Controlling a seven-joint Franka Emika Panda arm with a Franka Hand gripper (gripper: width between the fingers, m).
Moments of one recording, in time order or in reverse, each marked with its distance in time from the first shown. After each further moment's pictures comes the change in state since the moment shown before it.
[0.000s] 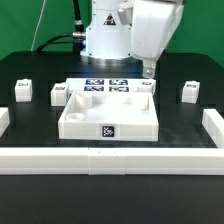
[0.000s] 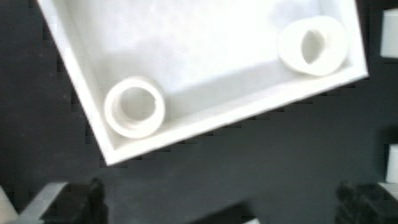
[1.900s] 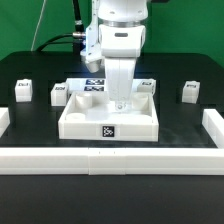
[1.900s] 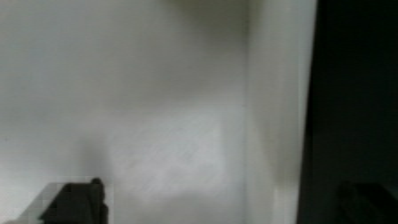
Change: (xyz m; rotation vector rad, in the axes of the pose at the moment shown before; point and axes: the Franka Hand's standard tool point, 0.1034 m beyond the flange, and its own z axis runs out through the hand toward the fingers) arm -0.049 -0.065 0.101 -0.003 0.055 -0.187
